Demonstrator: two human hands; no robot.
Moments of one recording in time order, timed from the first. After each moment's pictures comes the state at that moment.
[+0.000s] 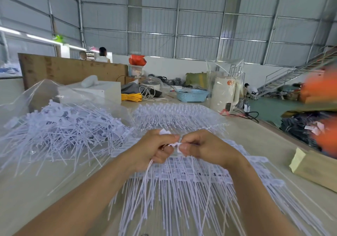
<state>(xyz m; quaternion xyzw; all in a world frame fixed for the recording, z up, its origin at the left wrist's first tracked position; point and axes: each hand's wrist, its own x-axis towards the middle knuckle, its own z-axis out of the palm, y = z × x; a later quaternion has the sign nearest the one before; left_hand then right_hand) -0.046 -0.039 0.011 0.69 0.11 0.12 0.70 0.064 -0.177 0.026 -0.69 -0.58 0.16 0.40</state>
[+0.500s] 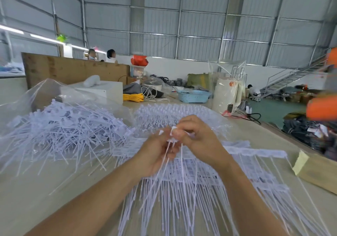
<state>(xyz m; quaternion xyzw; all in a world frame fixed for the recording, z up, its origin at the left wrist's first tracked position) -0.030 -0.043 -0.007 0.57 0.06 0.20 0.80 0.045 -0.157 0.025 -0.66 -0.56 -0.03 0.50</state>
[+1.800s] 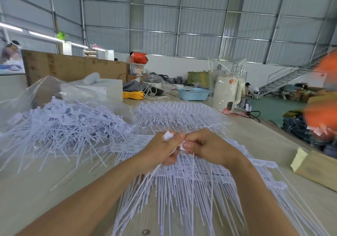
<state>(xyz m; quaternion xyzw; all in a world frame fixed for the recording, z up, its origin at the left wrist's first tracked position) -0.040 -0.050 -0.006 0.75 0.05 0.19 0.63 0.069 -0.176 0.019 -0.71 -0.59 0.13 0.37</state>
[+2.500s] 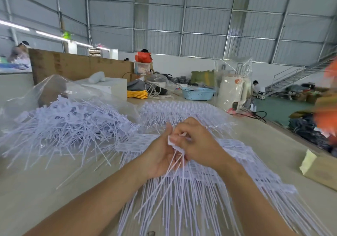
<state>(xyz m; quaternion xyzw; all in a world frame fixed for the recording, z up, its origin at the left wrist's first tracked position) -0.033 -0.040 -0.016 0.52 0.07 0.09 0.85 0.031 -0.150 0.023 -0.71 -0.58 -0.01 0.41</state>
